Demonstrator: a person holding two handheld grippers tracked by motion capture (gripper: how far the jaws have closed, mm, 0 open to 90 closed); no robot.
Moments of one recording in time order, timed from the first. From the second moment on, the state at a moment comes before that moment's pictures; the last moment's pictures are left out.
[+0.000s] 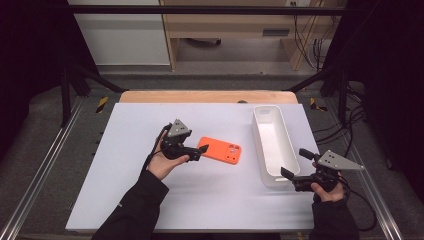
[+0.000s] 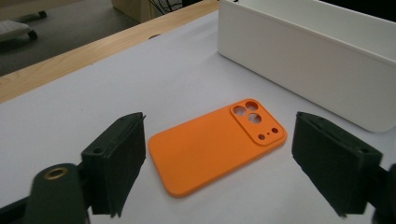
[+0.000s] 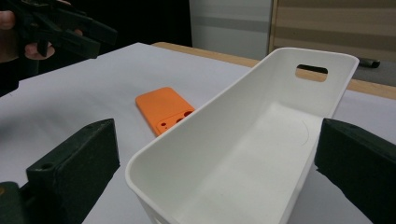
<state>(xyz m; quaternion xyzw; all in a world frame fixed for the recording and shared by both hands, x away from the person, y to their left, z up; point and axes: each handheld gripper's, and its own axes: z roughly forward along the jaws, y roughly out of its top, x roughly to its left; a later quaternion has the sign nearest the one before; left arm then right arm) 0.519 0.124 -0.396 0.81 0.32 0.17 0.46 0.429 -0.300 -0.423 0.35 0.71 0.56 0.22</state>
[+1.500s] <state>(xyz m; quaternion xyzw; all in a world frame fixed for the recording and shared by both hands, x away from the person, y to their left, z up) 0.576 0.082 -0.415 0.83 0.34 0.18 0.40 0.428 -0.300 -0.423 0.35 0.71 0.57 0.22</state>
